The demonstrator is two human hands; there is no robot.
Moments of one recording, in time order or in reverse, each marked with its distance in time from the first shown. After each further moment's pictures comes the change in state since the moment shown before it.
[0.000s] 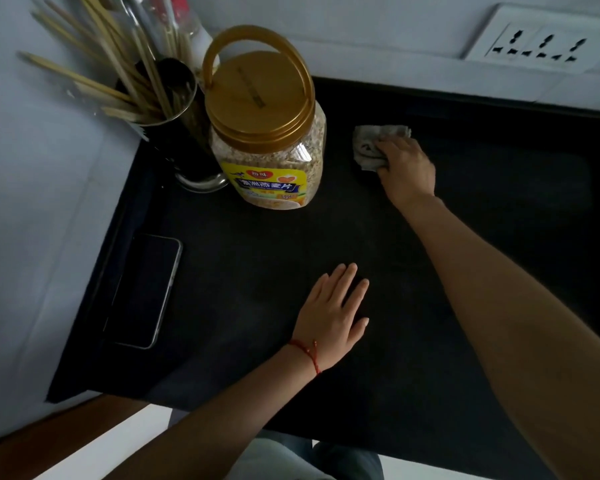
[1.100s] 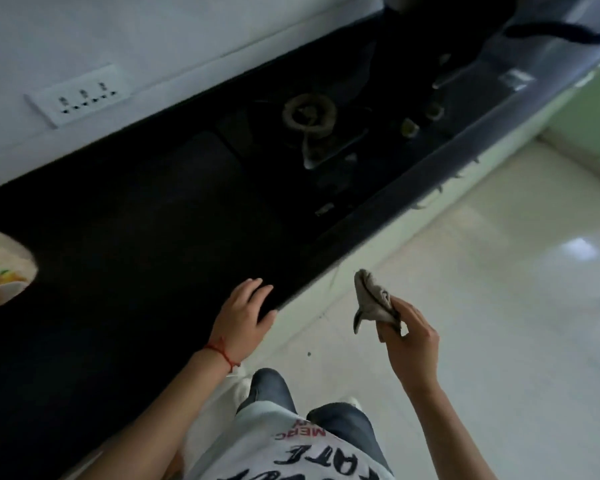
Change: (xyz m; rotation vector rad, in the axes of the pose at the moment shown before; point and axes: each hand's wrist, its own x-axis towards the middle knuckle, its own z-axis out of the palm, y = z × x) left_hand -0.076 0.221 0.024 -0.132 -0.208 0.457; right_hand -0.583 0.103 -0.080 0.557 0.798 0.890
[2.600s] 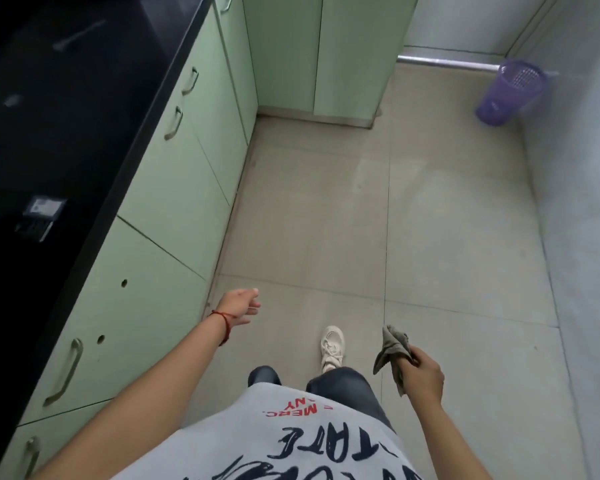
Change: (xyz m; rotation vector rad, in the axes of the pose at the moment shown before) left_hand 0.453 0.689 0.365 -0.473 -0.734 -0.426; right_hand 0.256 0.419 -0.534 0.111 0.551 1.141
